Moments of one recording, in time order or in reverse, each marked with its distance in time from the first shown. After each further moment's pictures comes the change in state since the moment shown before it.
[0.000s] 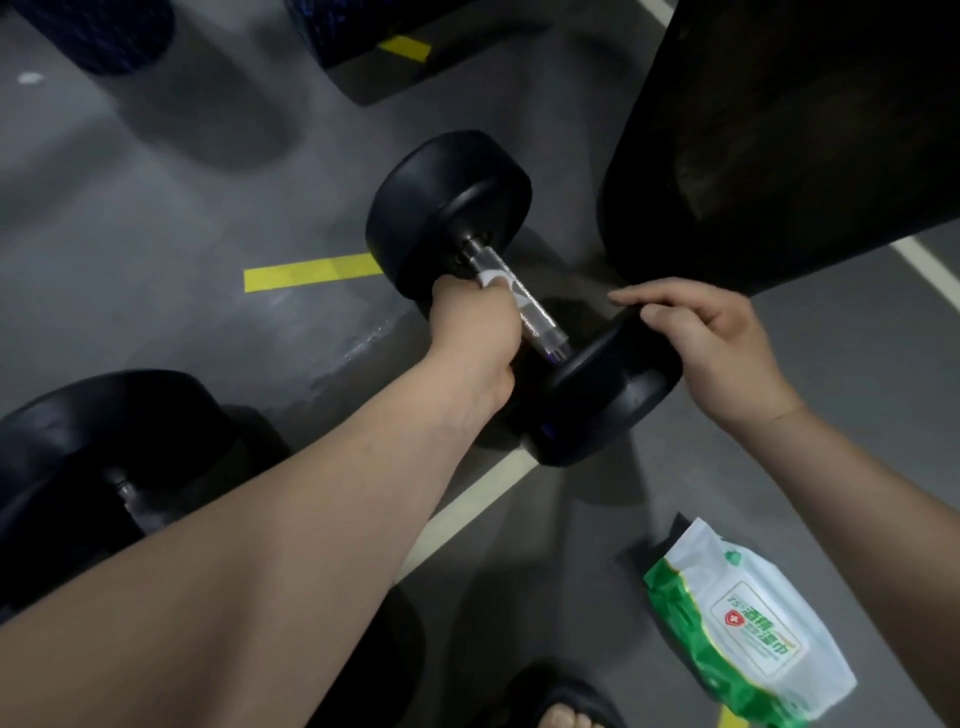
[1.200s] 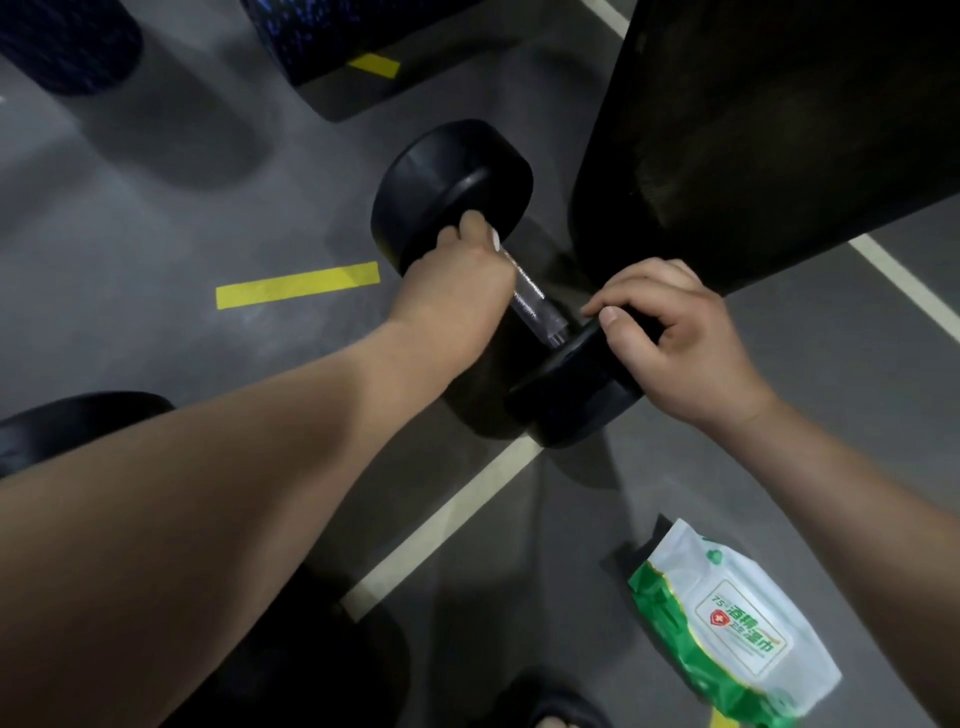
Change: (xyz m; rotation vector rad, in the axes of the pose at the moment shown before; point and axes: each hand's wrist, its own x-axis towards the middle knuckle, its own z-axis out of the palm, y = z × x) left_hand 0.006 0.027 -0.003 1.784 0.083 1.194; right_hand 0.000 -0.003 -0.007 -0.407 0.033 -0.367
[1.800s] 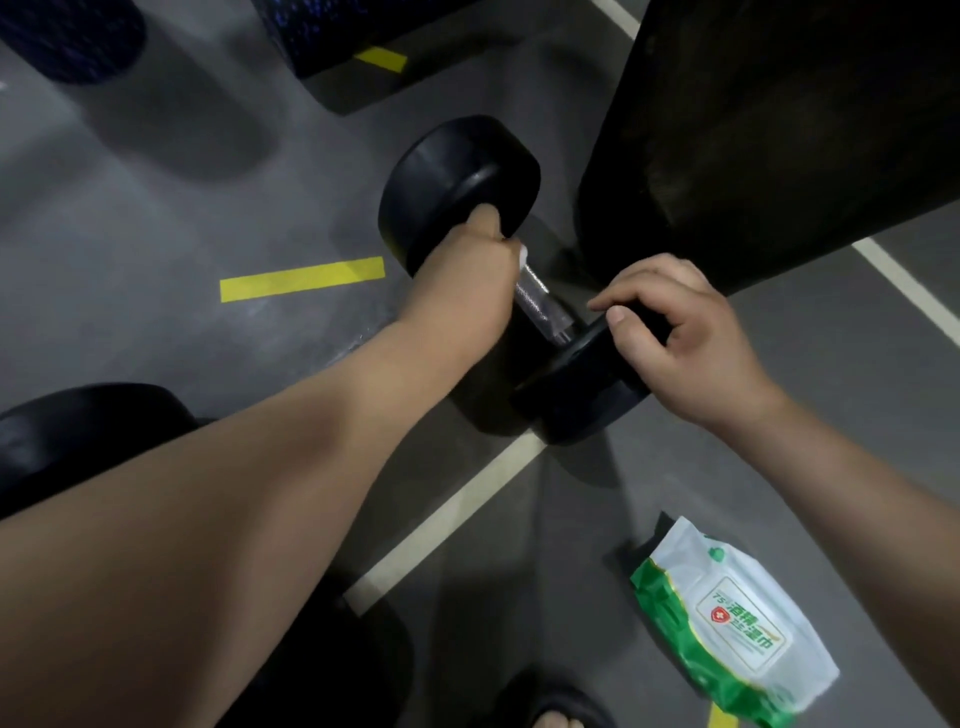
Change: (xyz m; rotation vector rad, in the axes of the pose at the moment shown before) left_hand 0.007 -0.006 0.006 -0.373 0.046 -0.012; right_hand -0.002 -0.005 -0.001 -0.008 -0.029 0.024
